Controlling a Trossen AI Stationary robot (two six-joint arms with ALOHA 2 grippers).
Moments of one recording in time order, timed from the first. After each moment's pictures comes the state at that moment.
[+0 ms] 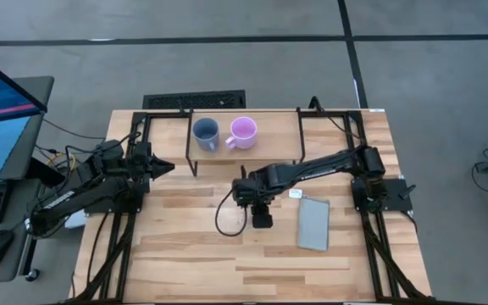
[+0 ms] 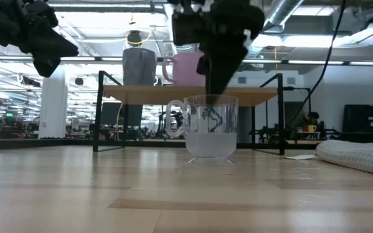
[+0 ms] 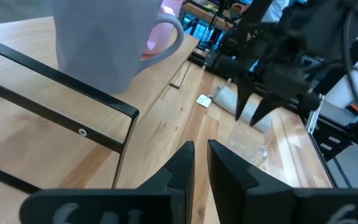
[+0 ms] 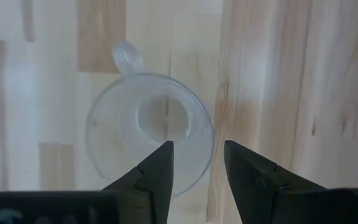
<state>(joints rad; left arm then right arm) 0.54 0.13 0.36 -0.48 0.39 -0.30 0.14 2.01 1.67 -0.99 -0.07 0.03</state>
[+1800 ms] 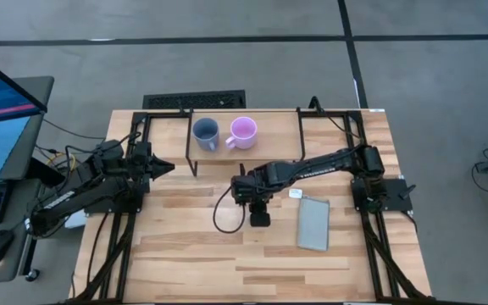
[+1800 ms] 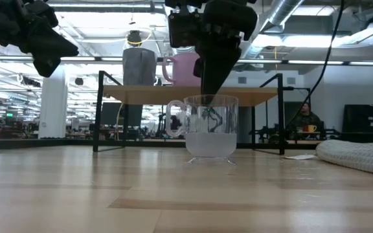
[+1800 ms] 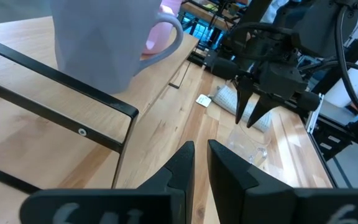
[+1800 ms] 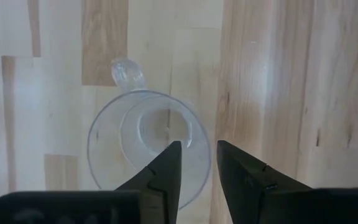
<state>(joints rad) 0.54 0.13 0.36 -0.48 0.39 -0.30 0.12 2.02 1.66 -0.95 -0.11 0.03</state>
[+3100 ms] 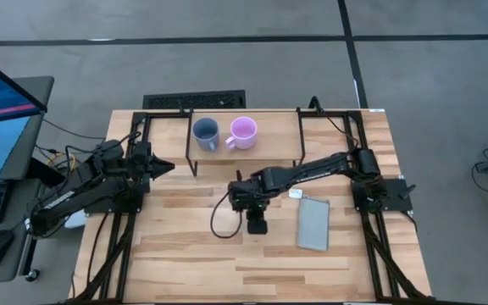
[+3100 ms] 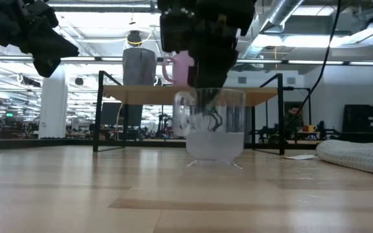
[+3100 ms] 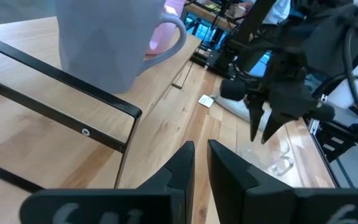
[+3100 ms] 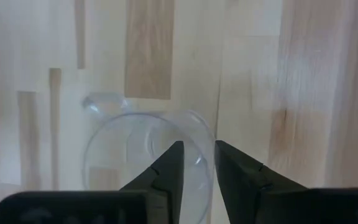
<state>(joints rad) 0.54 0.13 0.36 -0.48 0.38 -0.30 0.14 2.07 1.66 -0.88 -0.23 0.08</state>
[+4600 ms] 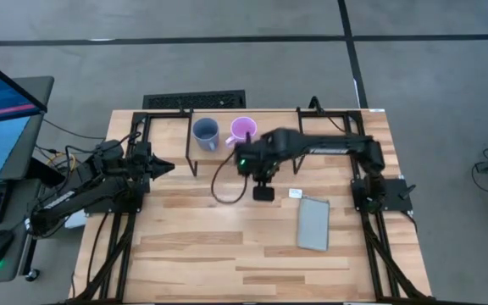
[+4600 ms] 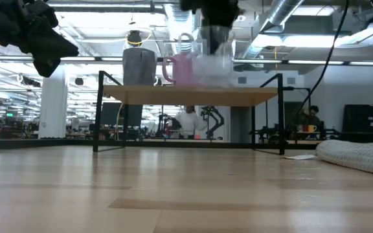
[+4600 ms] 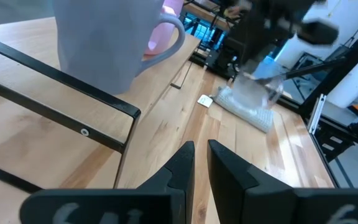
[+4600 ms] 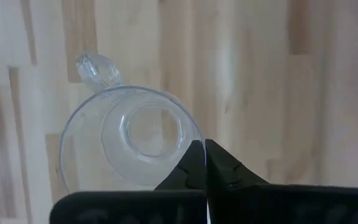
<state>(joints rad) 0.54 0.13 0.36 -0.48 0.38 -0.30 0.01 2.00 2.04 -1.37 -0.05 -0.03</state>
